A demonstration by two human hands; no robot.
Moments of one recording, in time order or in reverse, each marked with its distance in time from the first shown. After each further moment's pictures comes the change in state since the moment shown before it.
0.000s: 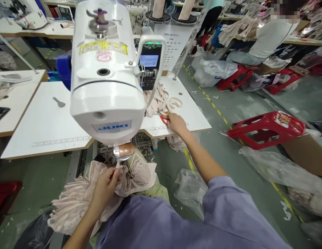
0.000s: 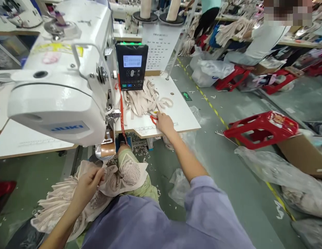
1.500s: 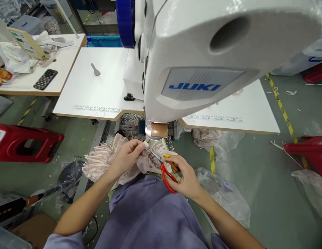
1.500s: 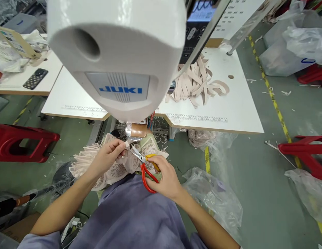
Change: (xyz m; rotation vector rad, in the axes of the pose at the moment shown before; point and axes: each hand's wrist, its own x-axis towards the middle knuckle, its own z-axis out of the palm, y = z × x) left_hand -0.007 0.034 -0.019 -0.331 -0.118 -0.098; right_hand -0.229 -0.115 0.003 0.988 -0.174 -0.412
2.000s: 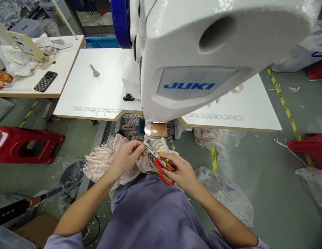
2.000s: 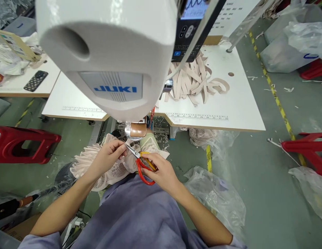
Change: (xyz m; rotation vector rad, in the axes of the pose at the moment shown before) left_hand 0.003 -0.004 -0.001 0.111 -0.012 0.033; right_hand 0.017 0.000 0.004 0.029 -0.044 0.041
